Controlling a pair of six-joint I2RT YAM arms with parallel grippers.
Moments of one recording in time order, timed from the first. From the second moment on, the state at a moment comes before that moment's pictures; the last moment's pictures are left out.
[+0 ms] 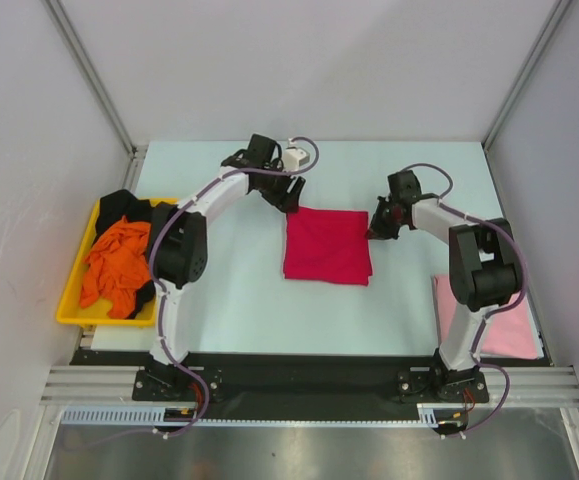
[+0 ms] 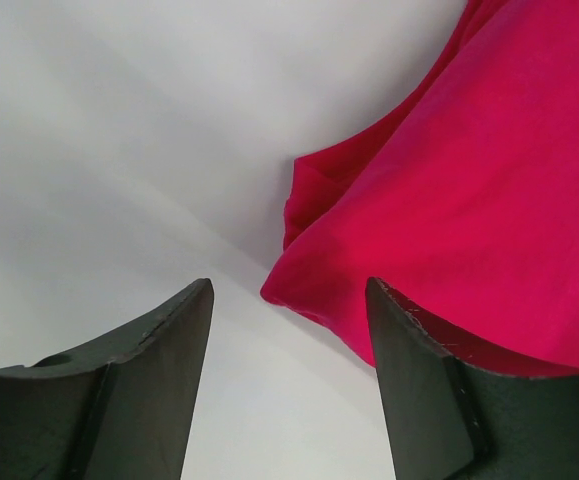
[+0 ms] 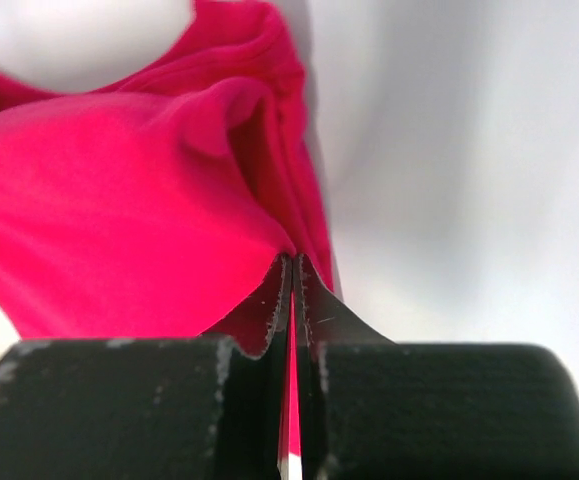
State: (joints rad) left arm -0.40 2.18 1.84 -0.59 0.41 0.29; right arm 0.21 1.85 1.20 -0.37 -0.20 0.55
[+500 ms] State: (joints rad) left arm -0.41 2.23 1.84 -0.56 0.39 0.29; right arm 0.19 1.94 1.29 -0.38 -0.17 0.49
